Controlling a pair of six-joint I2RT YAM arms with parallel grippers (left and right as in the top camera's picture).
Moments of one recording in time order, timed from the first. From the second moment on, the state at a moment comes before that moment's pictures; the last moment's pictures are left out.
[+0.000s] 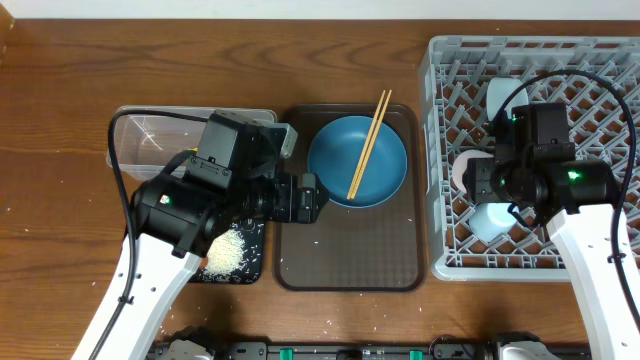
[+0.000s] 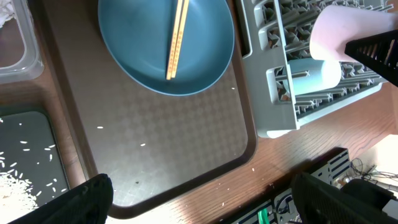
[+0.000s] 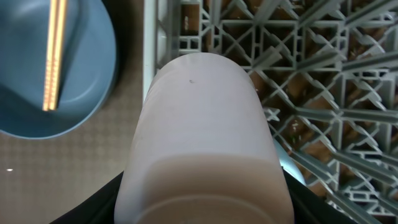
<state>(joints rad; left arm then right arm) -0.41 1.21 1.27 -1.08 0.38 -0.35 0.10 1.29 1.17 -1.03 -0.02 0.12</state>
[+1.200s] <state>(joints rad) -0.41 1.21 1.27 -1.08 0.38 -0.35 0.10 1.38 1.17 -1.04 0.01 0.13</state>
